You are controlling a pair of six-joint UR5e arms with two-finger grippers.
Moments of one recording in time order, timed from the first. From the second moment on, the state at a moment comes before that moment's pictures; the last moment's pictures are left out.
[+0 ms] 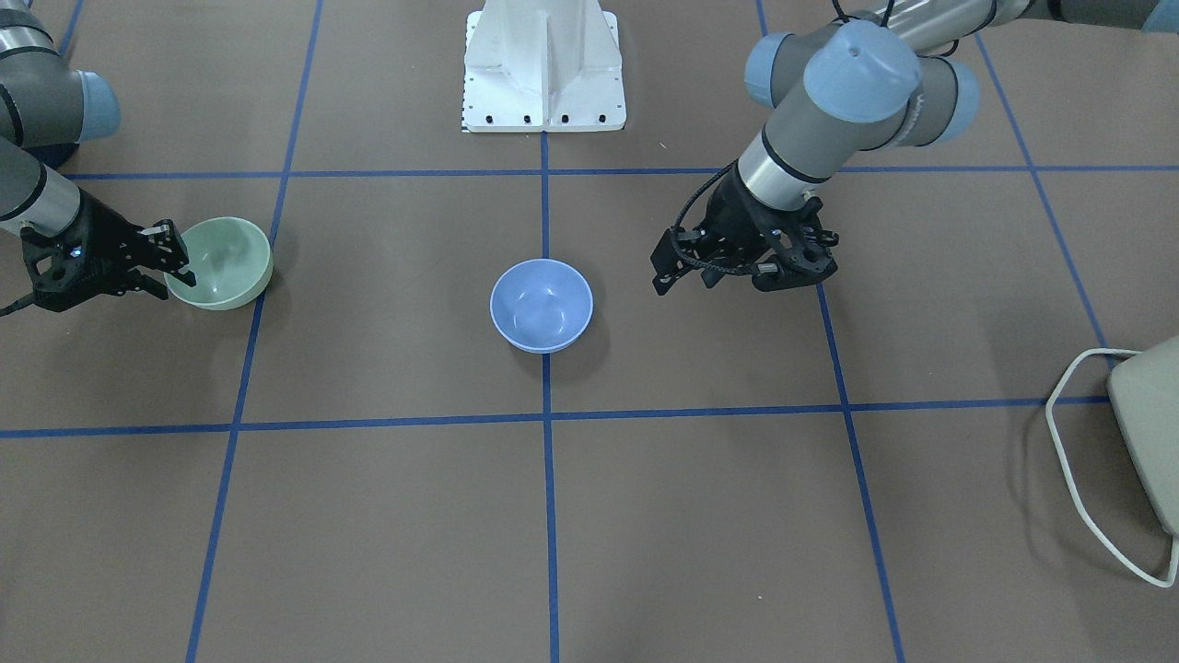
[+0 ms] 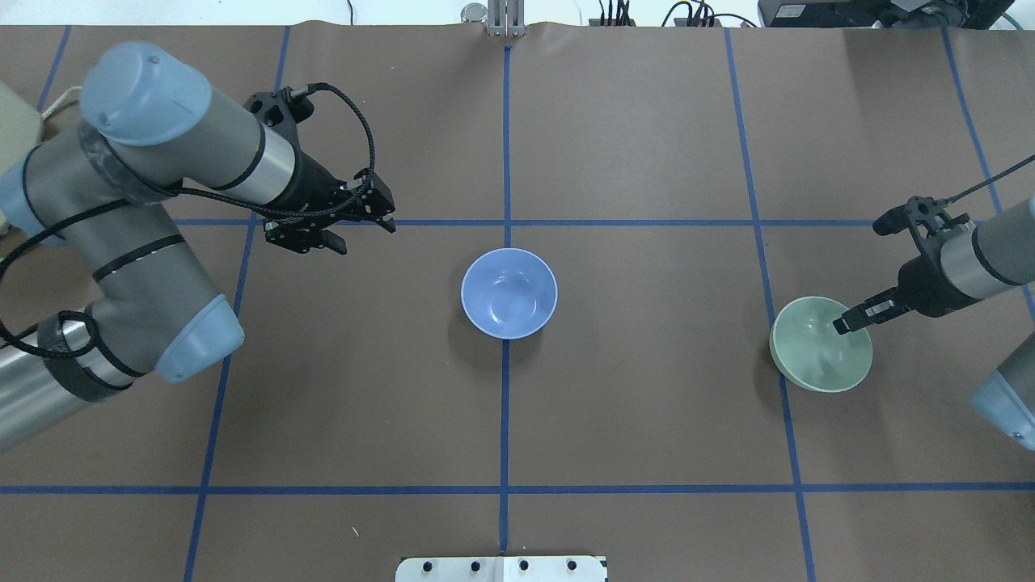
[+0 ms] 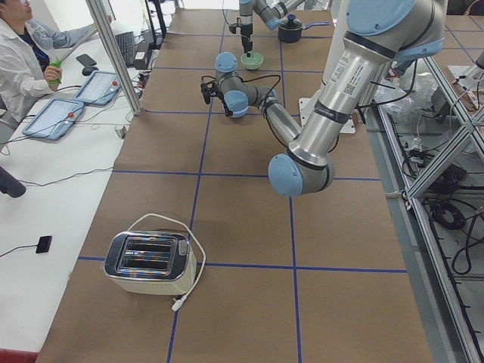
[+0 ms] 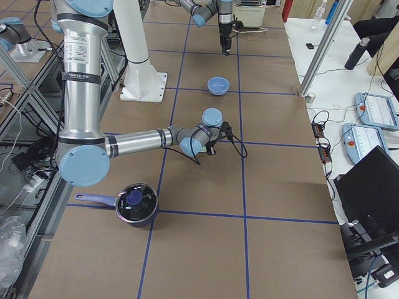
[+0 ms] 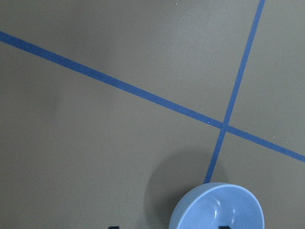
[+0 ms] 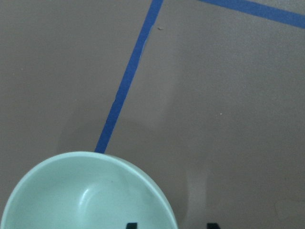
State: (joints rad) left arm -0.78 -2.06 -1.76 -1.92 -2.16 -1.45; right arm 0.89 -1.62 1.71 -0.93 2.30 0.58
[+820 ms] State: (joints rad) left arm -0.82 -1.98 -1.77 -1.92 -2.18 -1.33; right arm 0.89 -1.62 1.71 -0.93 2.29 0.57
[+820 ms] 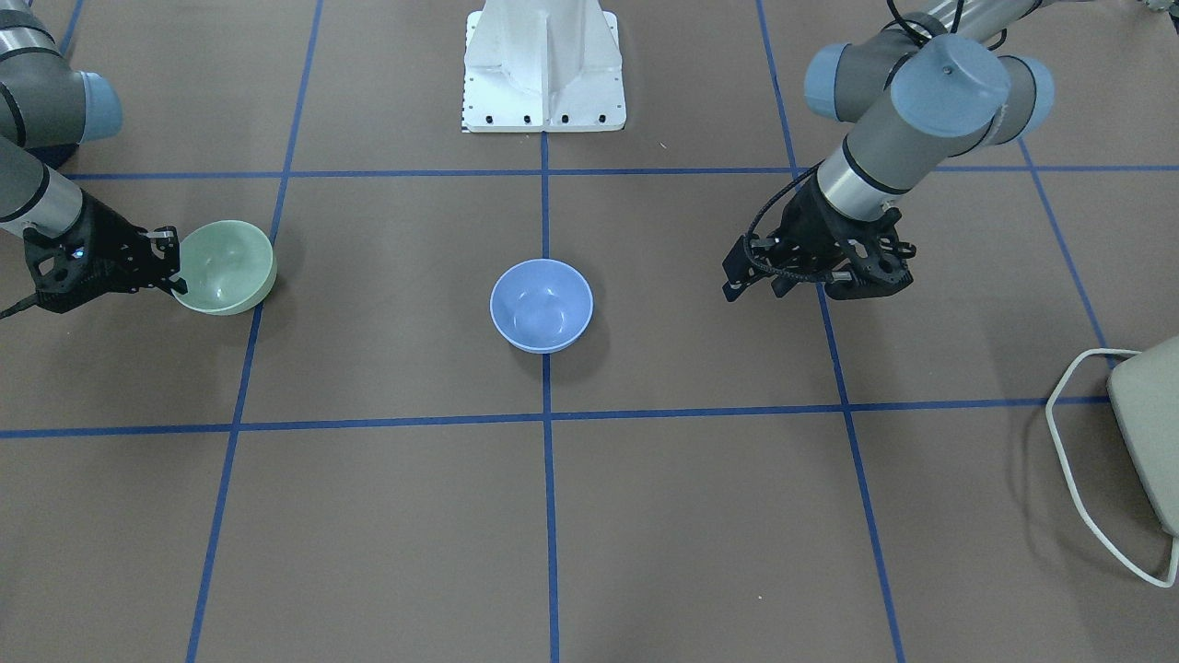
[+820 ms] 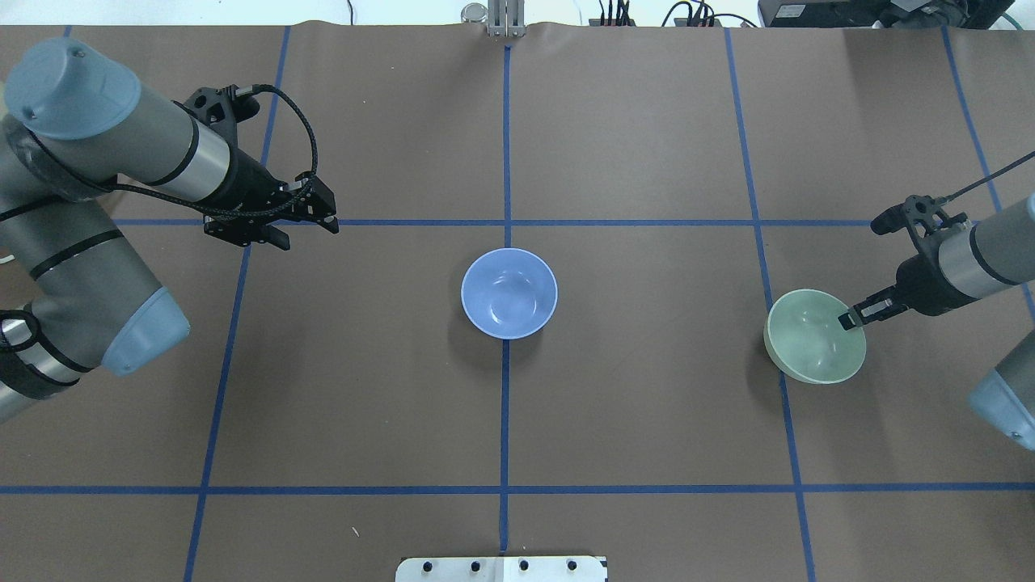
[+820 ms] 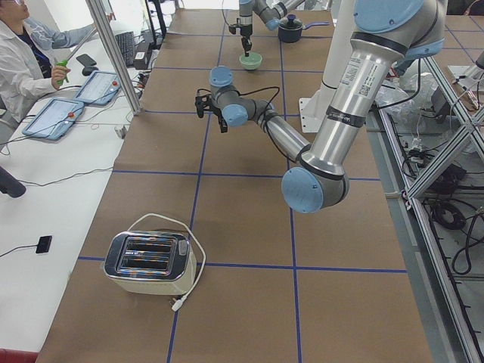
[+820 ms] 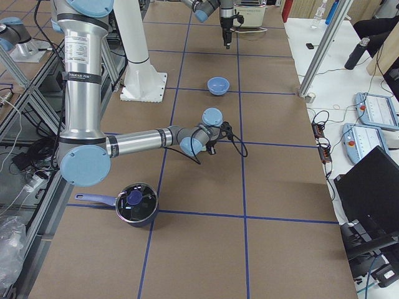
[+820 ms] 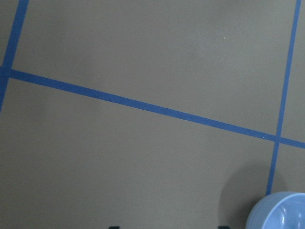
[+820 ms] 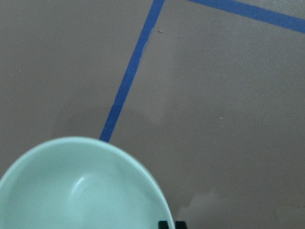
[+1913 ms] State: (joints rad) left arm -0.85 -1.92 -1.78 -1.92 -2.18 -1.23; right arm 0.92 -1.43 1.73 -1.03 2.36 0.67
